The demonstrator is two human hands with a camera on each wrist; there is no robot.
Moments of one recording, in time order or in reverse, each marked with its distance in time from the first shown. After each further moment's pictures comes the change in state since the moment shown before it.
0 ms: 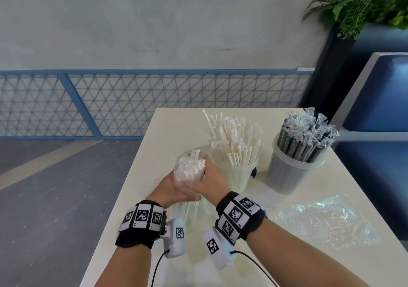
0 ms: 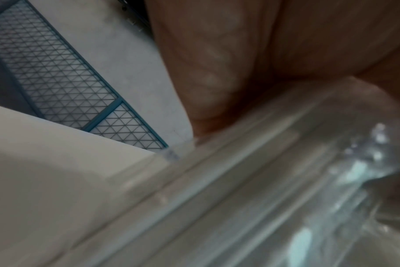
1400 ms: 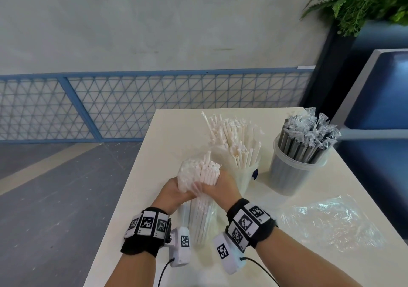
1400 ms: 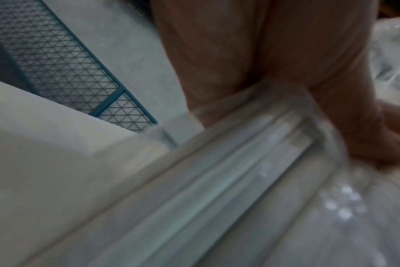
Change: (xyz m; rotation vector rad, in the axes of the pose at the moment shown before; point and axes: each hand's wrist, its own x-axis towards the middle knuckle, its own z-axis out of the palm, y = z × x) left_hand 0.002 -0.007 0.012 -0.041 0.128 -0.005; right_hand -0.001 0.029 -0.011 0.069 0.108 0.013
